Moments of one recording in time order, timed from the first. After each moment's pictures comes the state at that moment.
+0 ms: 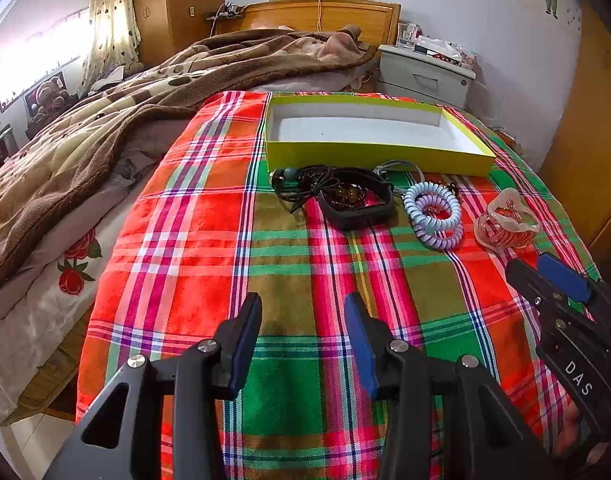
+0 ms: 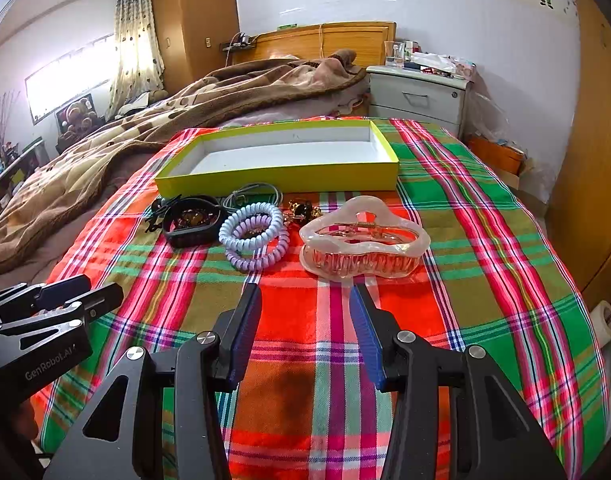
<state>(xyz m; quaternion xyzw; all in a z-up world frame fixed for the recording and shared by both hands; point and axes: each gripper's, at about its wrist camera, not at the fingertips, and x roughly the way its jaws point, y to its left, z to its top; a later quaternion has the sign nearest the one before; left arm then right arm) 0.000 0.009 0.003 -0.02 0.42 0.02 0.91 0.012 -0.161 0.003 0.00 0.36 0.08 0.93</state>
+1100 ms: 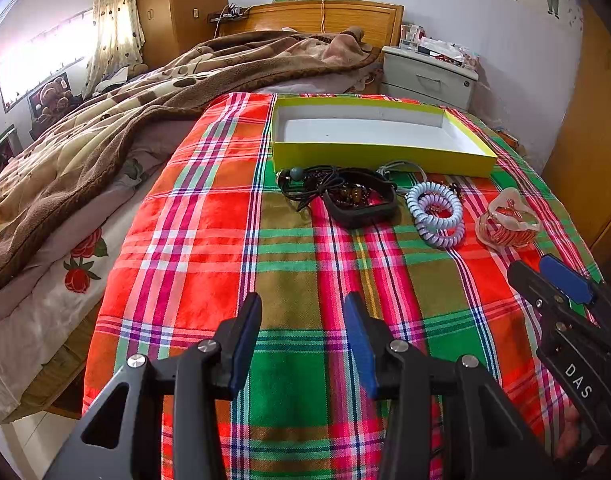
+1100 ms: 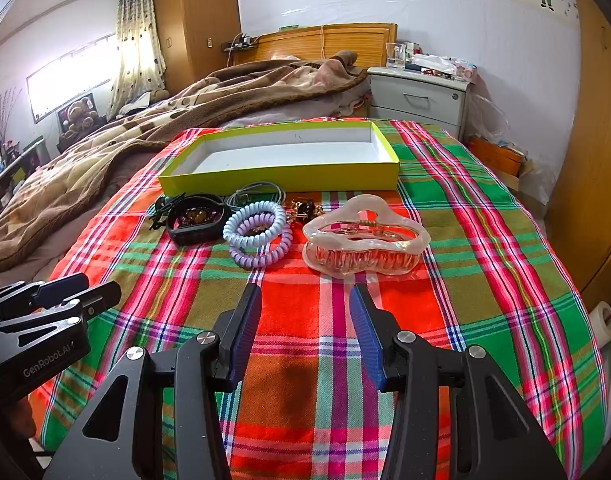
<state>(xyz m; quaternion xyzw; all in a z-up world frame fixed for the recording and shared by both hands) -0.006 0.012 0.008 -0.02 0.42 0.02 0.91 0.009 -0.159 0.002 0.00 0.36 0.08 0.93</state>
